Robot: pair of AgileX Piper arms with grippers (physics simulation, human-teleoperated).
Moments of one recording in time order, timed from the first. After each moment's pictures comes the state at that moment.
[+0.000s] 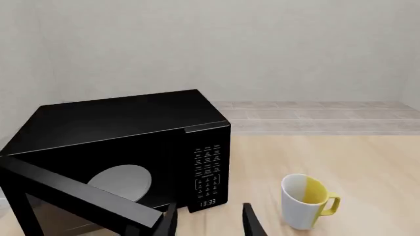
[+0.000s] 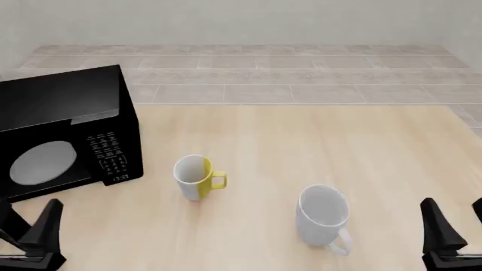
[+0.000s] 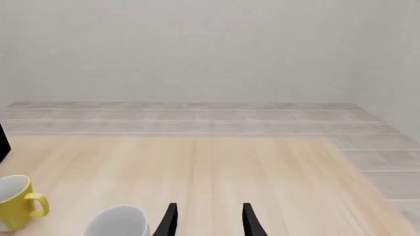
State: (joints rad) left arm 0.00 0.00 0.00 0.00 0.00; right arm -0.01 0.01 -0.01 0.00 -0.01
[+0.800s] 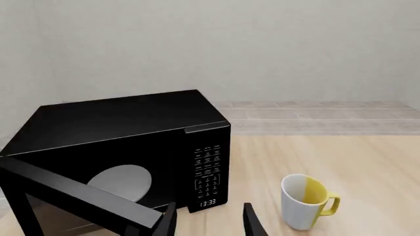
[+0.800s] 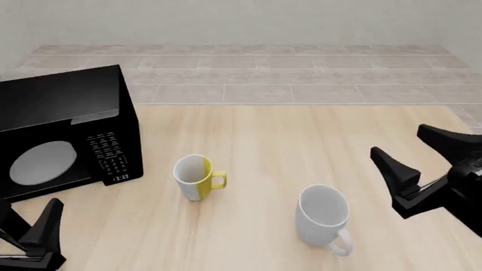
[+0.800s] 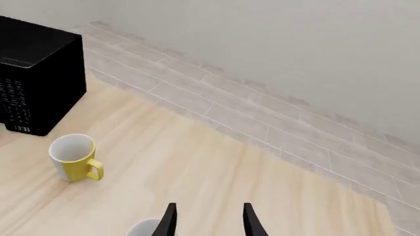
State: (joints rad) left arm 0.00 0.01 0.00 0.00 0.00; right arm 0.33 0.56 -0.45 0.09 -0.25
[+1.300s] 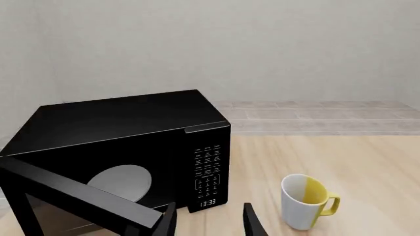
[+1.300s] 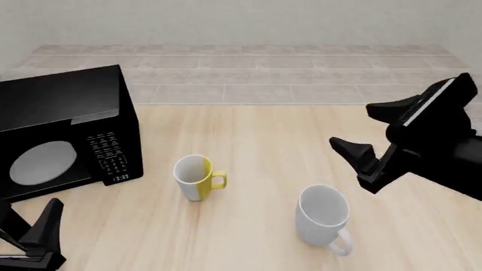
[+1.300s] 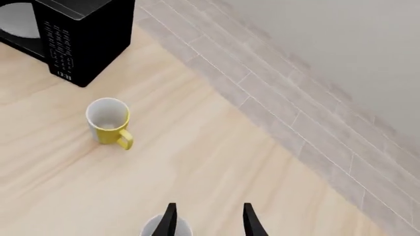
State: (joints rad) left arm 0.00 0.01 0.00 0.00 0.00; right arm 0.48 0.84 -0.77 0.38 -0.39
